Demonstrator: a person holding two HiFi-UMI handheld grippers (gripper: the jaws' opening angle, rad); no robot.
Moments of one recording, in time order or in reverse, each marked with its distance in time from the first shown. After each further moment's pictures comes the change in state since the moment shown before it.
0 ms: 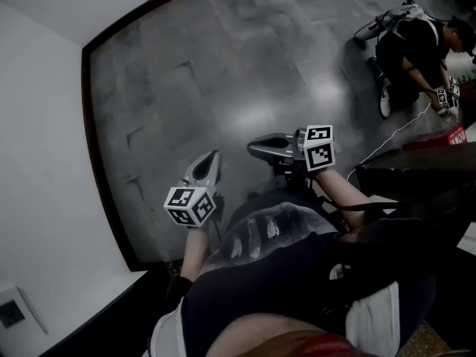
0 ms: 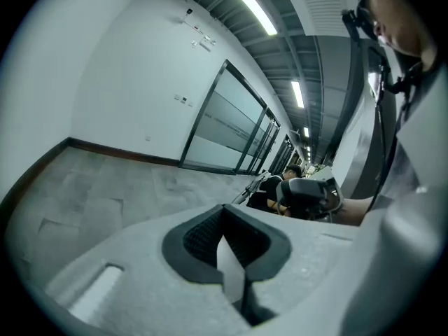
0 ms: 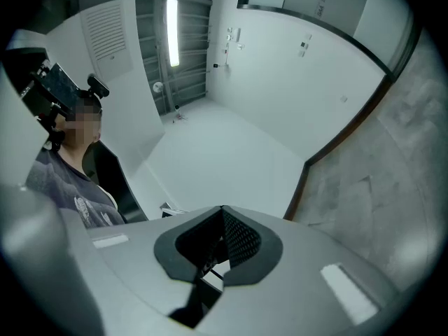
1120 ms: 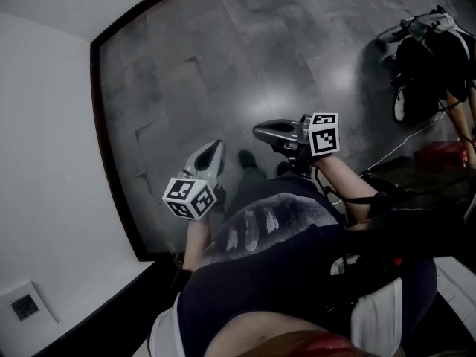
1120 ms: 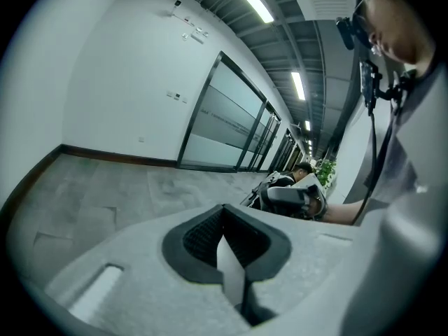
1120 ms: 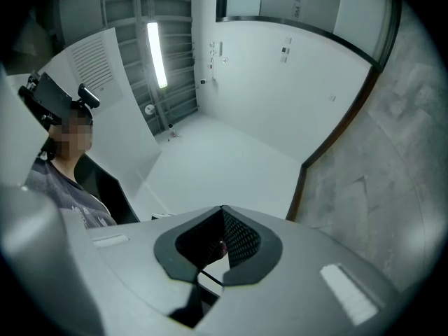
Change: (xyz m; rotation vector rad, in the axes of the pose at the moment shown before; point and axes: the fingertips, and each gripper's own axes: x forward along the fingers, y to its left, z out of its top) left arm 0.132 -0.008 0.082 0.030 0.059 0.019; right arm -0.059 -0.117 0.119 0.126 -0.072 0.023
